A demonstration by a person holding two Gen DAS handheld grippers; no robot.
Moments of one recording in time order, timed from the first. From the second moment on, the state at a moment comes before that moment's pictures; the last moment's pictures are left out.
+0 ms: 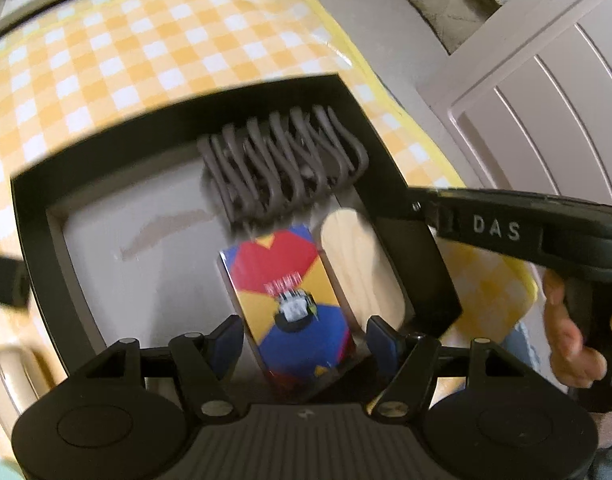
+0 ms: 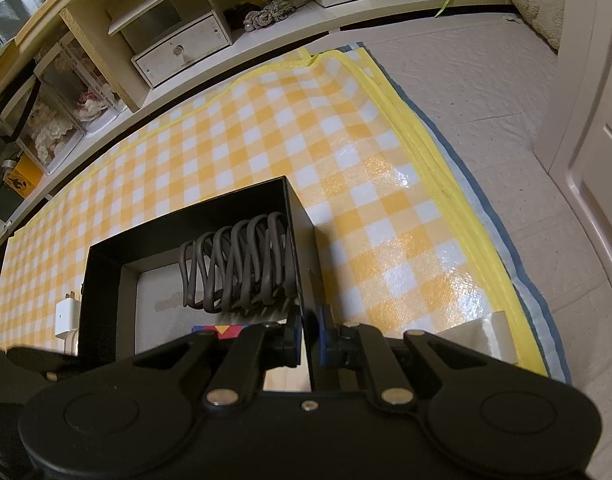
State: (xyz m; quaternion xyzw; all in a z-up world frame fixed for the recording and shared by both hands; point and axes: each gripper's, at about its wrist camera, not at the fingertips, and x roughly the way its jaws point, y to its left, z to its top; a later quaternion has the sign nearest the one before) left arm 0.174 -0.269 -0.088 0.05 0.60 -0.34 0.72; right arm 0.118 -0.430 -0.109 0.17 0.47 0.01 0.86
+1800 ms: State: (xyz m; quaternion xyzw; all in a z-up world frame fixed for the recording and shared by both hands) left arm 0.088 -0.100 0.001 0.03 0.44 -0.17 0.88; right arm 0.114 -0.432 -0.110 0.19 0.46 0.00 0.87
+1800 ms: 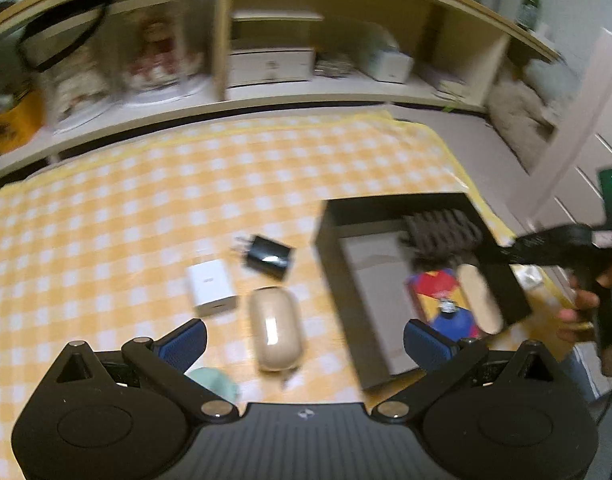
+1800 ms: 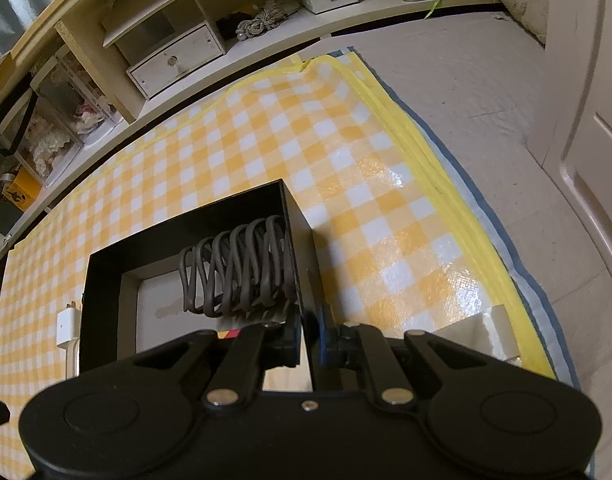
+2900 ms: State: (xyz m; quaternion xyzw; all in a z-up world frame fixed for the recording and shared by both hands) left arm 0.143 -0.108 -0.087 -0.05 0.48 -0.12 0.87; right arm 0.118 -0.425 -0.113 0.16 0.48 -0.01 0.86
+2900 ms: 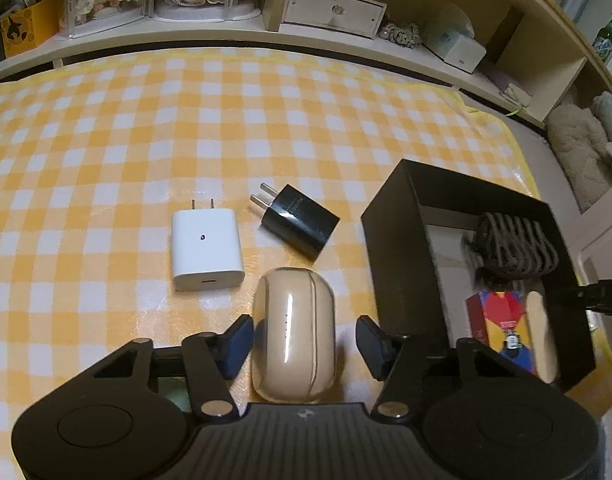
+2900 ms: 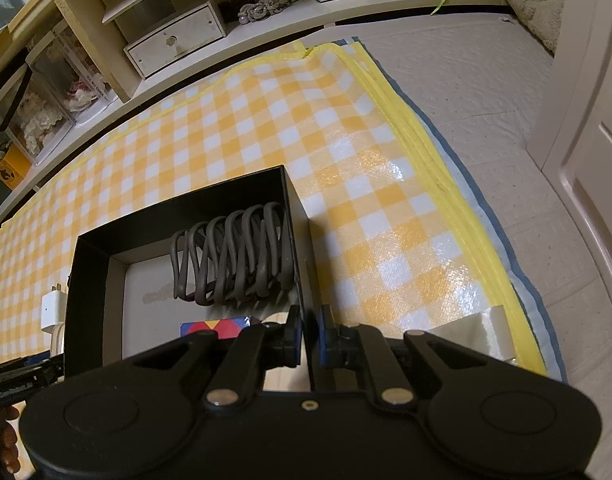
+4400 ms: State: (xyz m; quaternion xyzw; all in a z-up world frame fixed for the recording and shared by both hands) left arm 0.114 -0.223 -0.075 -0.09 0.48 -0.14 0.86; right arm 0.117 -0.432 -0.114 0.19 0.48 0.00 0.86
